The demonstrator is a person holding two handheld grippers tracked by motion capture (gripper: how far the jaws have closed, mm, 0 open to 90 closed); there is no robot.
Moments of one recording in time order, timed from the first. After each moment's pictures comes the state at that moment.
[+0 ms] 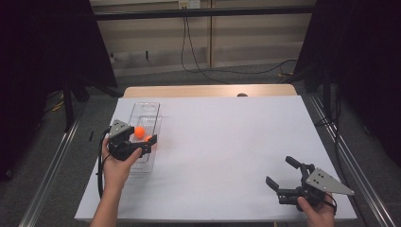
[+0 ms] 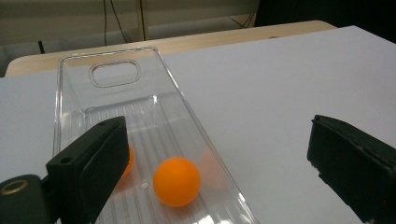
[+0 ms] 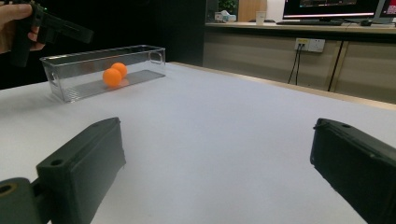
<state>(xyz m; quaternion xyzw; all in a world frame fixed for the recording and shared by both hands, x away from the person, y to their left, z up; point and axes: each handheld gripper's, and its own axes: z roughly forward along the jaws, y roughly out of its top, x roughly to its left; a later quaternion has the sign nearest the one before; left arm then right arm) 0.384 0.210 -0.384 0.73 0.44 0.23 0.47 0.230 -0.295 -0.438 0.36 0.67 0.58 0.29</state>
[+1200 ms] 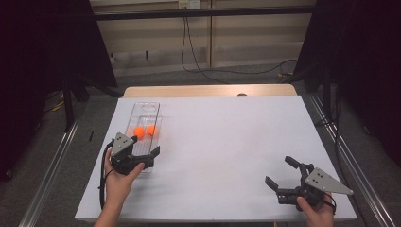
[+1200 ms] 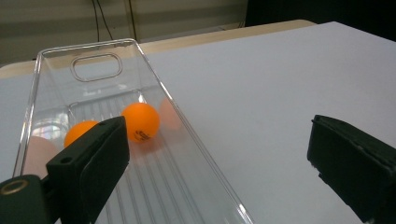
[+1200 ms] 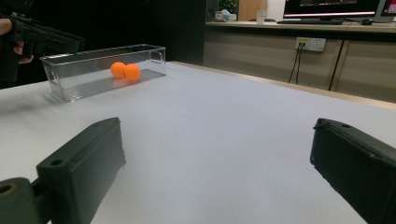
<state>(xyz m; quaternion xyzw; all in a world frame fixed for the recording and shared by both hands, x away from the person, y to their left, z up) 0.355 0.206 -0.404 0.73 0.41 0.24 0.49 0.231 -0.294 -0.439 0.36 0.67 0.58 0.29</state>
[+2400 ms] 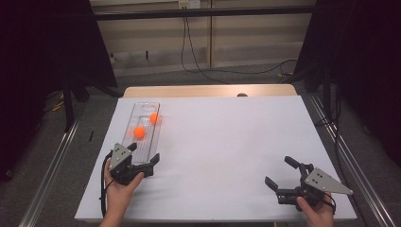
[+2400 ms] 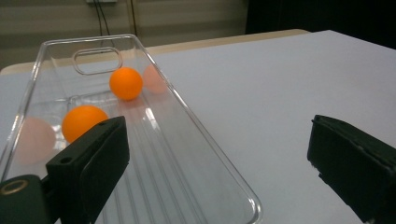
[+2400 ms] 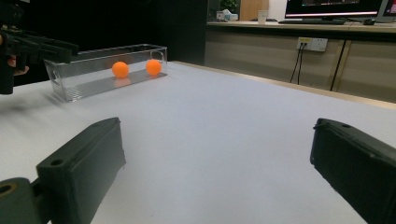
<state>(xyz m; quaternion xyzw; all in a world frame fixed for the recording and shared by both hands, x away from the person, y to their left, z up) 0.335 0.212 -0.424 0.71 0.40 0.26 0.51 0.231 -0.293 -0.438 0.36 0.67 0.58 0.29</state>
